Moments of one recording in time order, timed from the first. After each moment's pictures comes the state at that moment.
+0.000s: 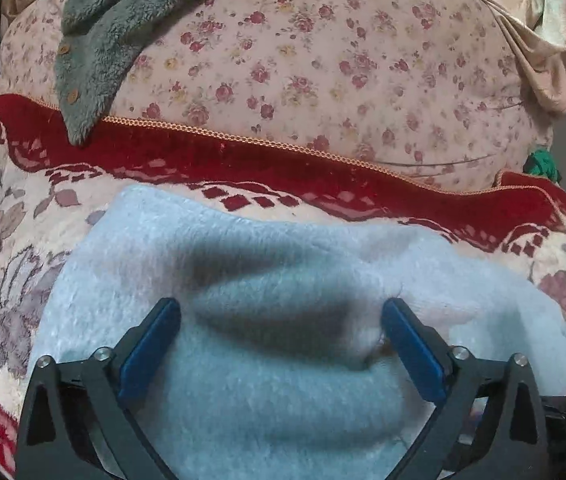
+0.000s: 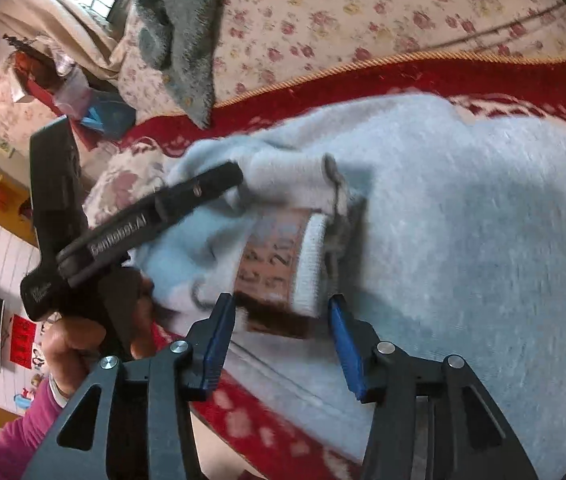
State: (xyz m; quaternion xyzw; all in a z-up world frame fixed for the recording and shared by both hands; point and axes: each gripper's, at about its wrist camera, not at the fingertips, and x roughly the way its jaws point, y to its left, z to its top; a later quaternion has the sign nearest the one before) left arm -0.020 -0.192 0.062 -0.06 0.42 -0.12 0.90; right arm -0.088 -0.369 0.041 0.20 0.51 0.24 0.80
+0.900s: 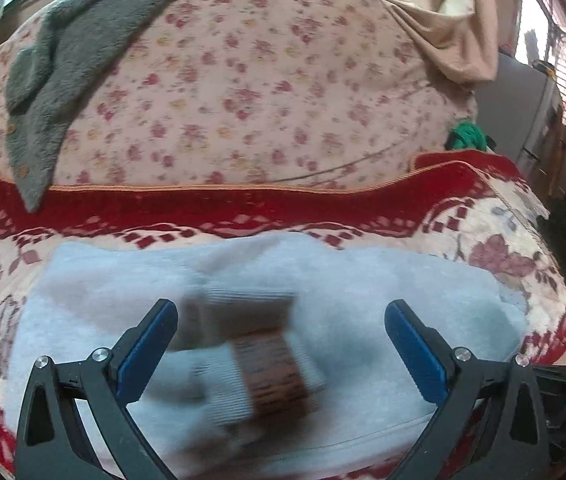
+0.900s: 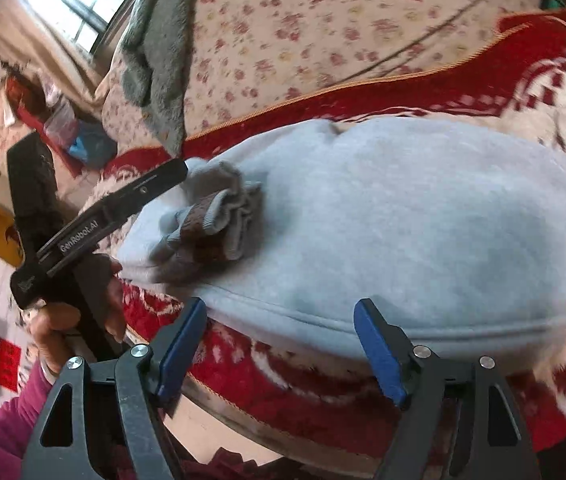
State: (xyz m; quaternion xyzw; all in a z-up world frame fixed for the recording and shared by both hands) left arm -0.086 -0.275 0.119 -0.01 0.36 -0.22 0.91; right arm -0.187 -0.470 0.084 0.22 0.46 0.17 0.84
